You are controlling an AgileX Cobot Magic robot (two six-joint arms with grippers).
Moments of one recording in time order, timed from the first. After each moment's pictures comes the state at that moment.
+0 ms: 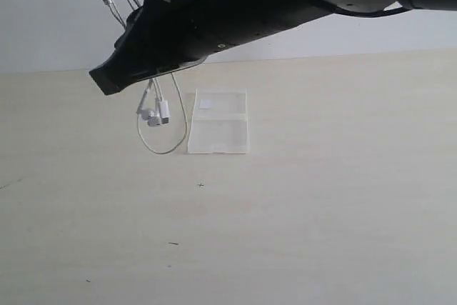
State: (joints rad) left arm -0.09 1.28 -0.79 0.77 -0.92 -1.27; right arm 0.81 1.62 -1.30 0.45 0.36 -0.57
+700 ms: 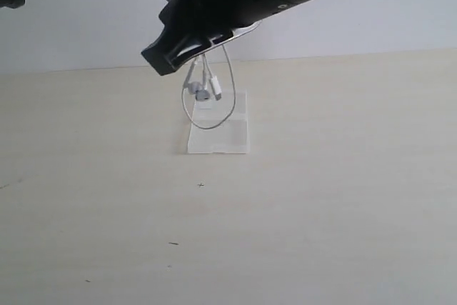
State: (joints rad) left arm -0.09 1.28 -0.79 0.86 -0.73 -1.27; right arm 0.81 1.47 -1.30 0.04 0.50 -0.31
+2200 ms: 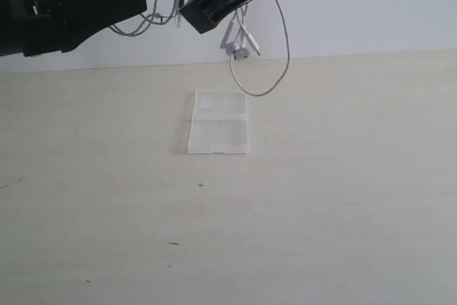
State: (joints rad) left arm -0.09 1.28 -0.79 1.30 -0.92 -1.27; right arm 0.81 1.43 -1.41 -0.20 0.67 -0.21
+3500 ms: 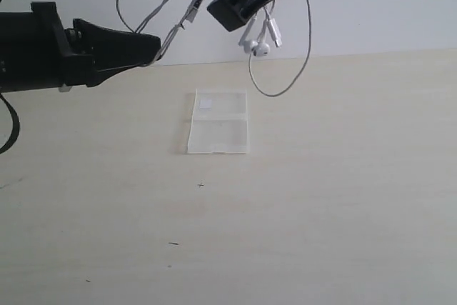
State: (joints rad) left arm -0.09 1.42 -0.79 1.38 -0.89 -1.36; right arm 0.81 1.38 -1.41 -0.23 0.75 -0.21
